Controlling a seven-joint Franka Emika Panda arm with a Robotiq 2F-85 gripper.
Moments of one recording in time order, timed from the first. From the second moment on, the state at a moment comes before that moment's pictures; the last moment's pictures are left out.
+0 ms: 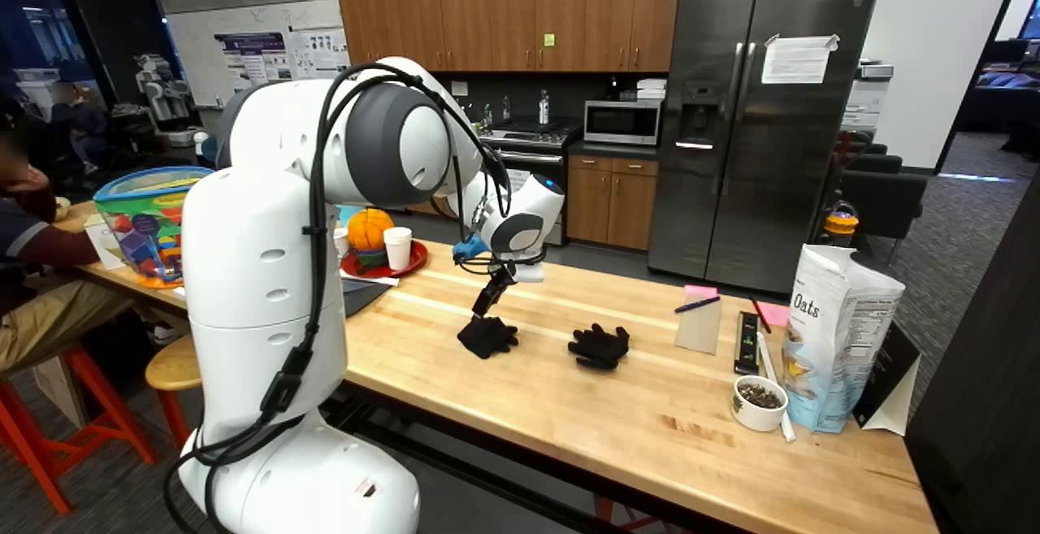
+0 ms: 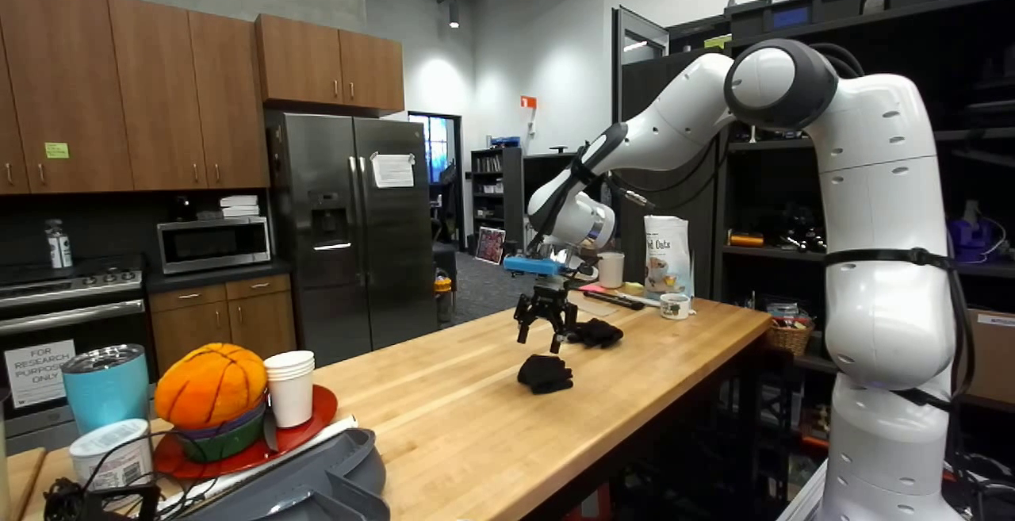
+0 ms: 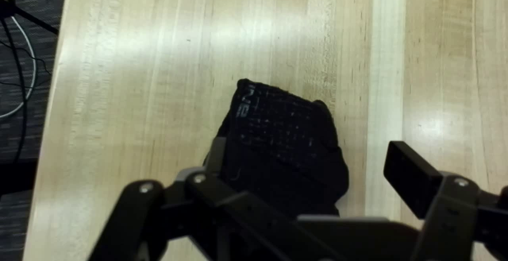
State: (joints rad) arm 0.05 0.16 0.03 -2.16 0.56 2.19 1.18
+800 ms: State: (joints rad) arm 0.04 0.28 0.00 -2.07 0.50 2.14 1.30
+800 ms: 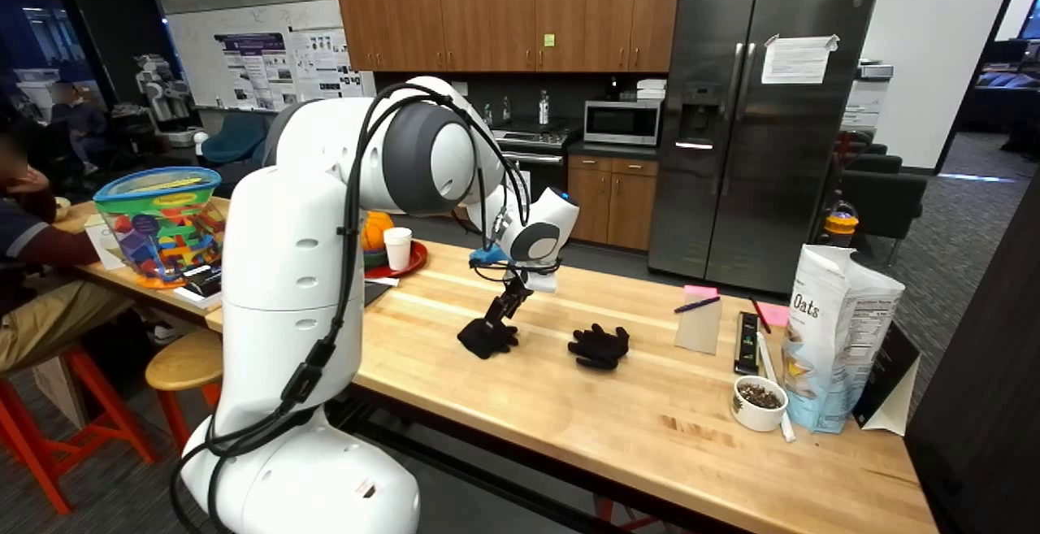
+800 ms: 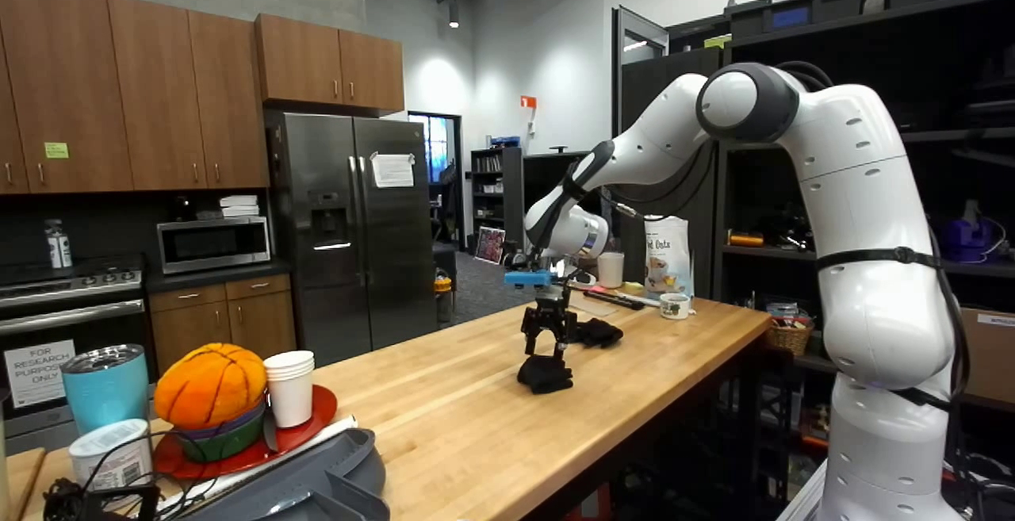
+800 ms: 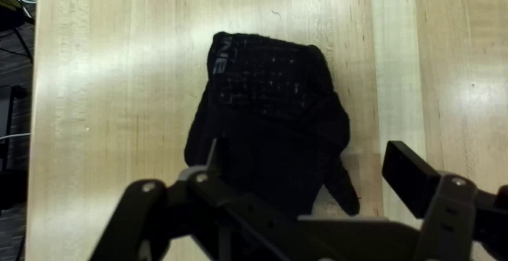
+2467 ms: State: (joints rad) arm 0.07 0.33 0.00 -2.00 0.39 2.18 1.37
